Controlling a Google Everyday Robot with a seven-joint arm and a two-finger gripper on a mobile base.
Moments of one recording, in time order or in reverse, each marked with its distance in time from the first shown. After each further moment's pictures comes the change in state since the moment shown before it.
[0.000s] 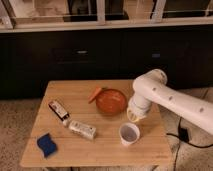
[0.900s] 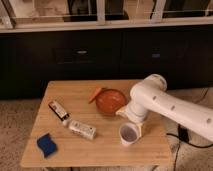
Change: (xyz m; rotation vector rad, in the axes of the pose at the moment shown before) arm -0.037 0.009 -0.002 0.033 0.007 -0.109
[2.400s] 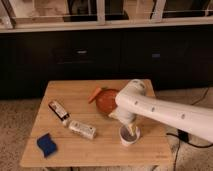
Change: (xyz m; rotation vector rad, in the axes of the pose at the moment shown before) arm 0.005 -0.033 0.054 -0.046 0.054 -0.071
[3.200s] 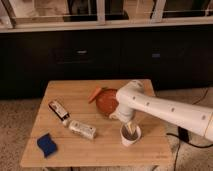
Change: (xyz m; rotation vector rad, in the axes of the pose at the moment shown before) arm 0.014 -0.004 0.047 -0.058 -0.090 0.018
